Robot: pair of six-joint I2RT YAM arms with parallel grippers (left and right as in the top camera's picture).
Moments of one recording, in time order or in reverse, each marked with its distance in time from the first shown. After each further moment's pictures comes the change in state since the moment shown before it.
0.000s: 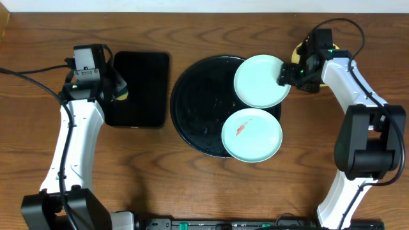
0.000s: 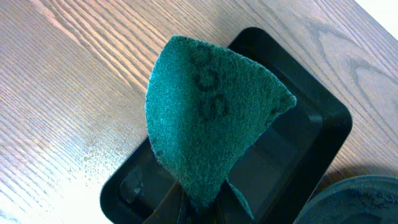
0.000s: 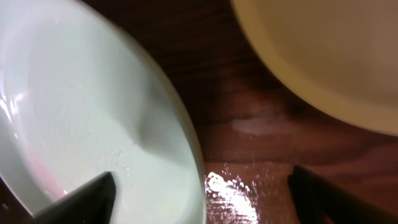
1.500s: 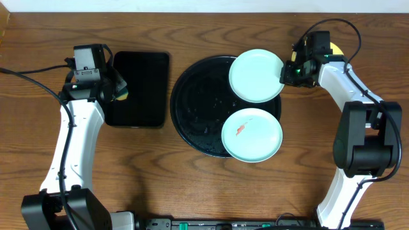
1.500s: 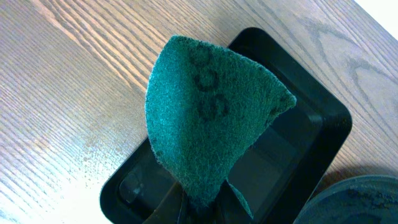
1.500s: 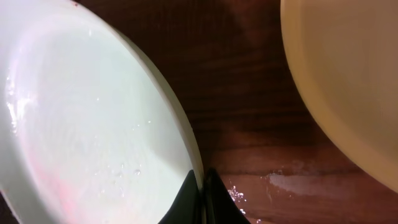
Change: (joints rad) left arm 0.000 0.000 0.000 0.001 0.000 0.000; right arm 0.000 0.023 -0.054 0.196 -0.089 -0.003
